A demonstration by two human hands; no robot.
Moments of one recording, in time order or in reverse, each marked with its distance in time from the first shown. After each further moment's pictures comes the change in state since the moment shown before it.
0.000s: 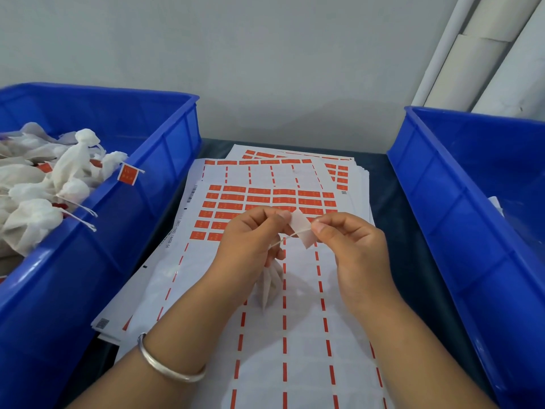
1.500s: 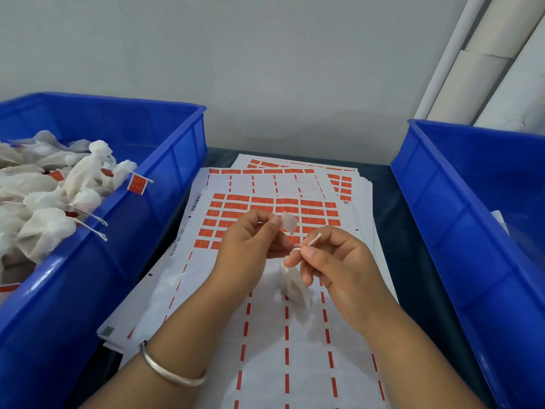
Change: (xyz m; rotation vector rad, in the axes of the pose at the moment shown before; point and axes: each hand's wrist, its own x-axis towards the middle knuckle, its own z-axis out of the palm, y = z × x) left_hand 0.019 -0.014 -0.012 0.077 -0.022 0.165; right_hand 0.000 -0.009 -0.002 0.087 -0.394 0.029
